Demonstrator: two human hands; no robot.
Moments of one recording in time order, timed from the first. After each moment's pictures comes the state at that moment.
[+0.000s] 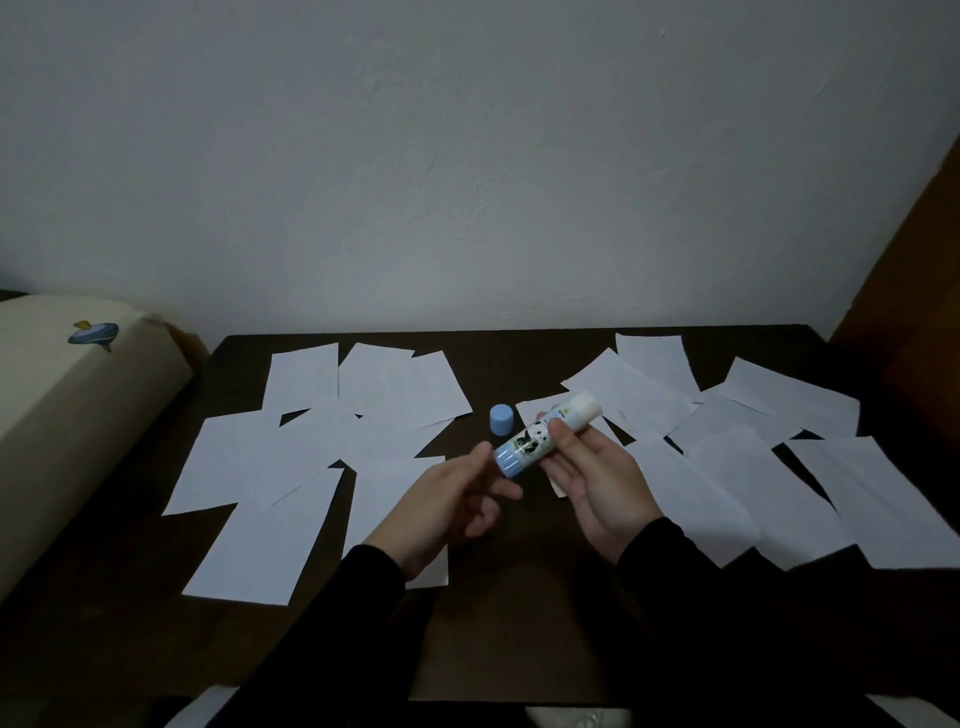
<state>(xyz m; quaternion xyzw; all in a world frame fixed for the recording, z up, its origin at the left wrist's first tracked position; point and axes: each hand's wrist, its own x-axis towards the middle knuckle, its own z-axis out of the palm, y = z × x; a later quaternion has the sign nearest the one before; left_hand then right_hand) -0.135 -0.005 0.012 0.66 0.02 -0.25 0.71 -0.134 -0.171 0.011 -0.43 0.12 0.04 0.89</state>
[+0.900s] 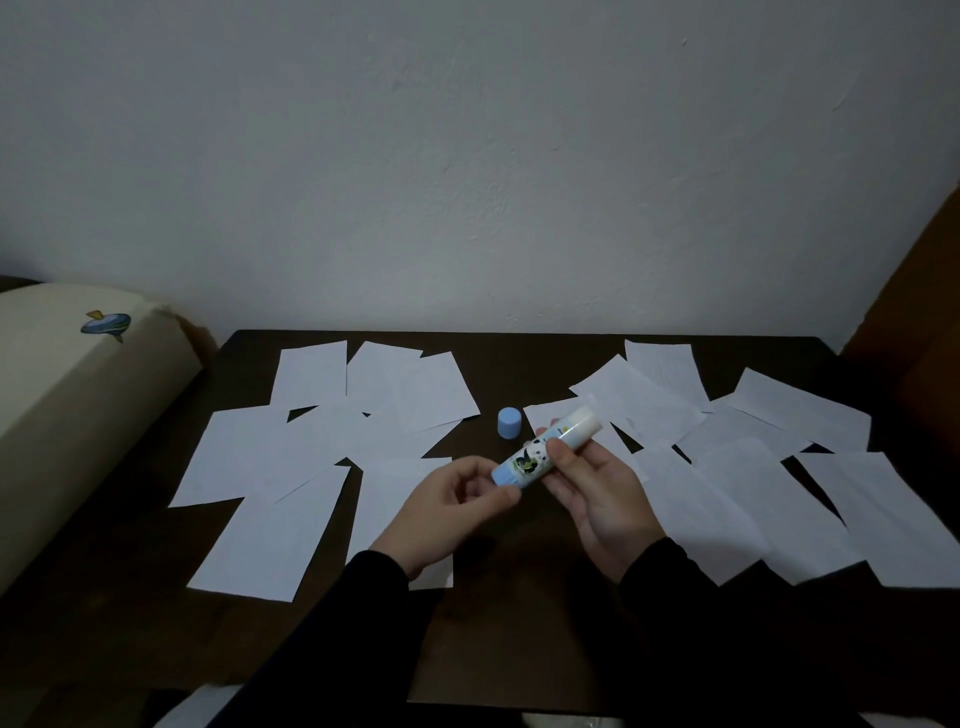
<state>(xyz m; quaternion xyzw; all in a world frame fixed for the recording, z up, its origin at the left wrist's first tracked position) -0.134 0.003 0.000 0.78 -0.04 -0.18 0.60 -0.143 -0.163 0.011 -0.47 0.11 0.04 0.87</state>
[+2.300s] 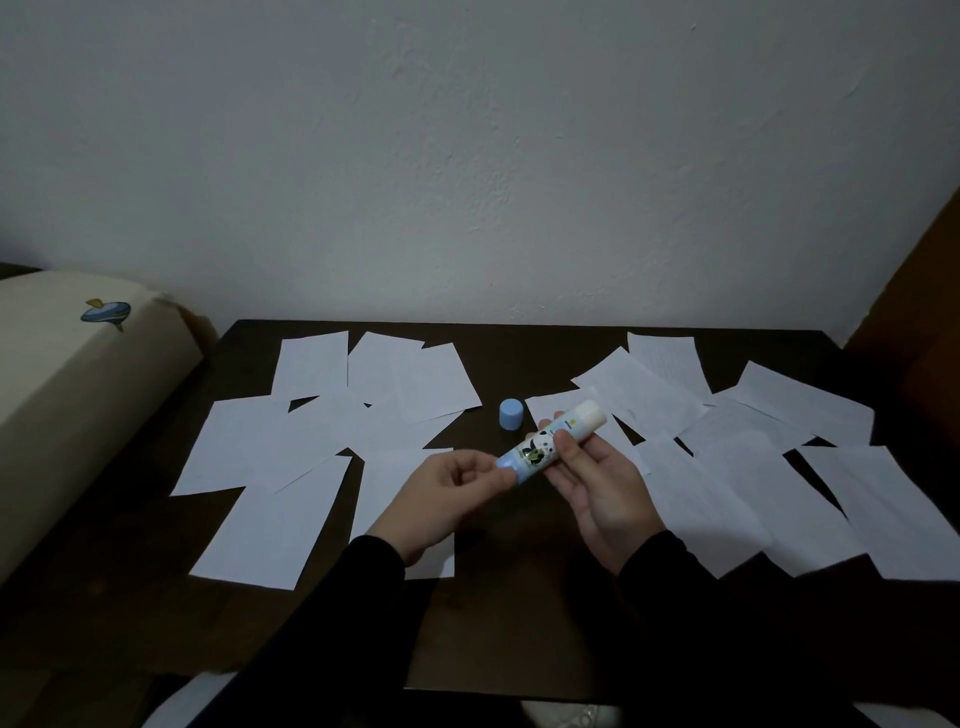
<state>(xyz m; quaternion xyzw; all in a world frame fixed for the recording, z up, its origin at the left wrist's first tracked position) -0.133 0.004 0.002 0.74 -0.03 -0.19 0.64 -0.141 -0.163 0.004 -0.46 0.11 0.04 0.88</state>
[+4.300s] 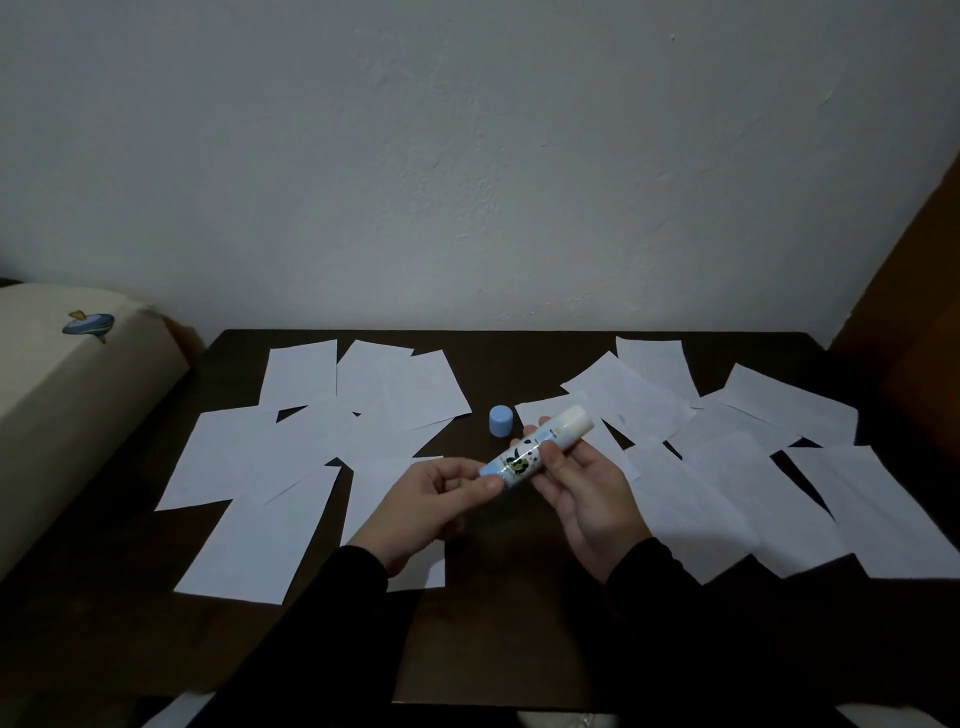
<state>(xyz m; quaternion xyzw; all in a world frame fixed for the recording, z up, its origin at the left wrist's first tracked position) -0.134 0.009 0.006 0.74 -0.03 -0.20 0.65 -0.142 -0.162 0.004 -0.46 0.10 0.04 0.88</state>
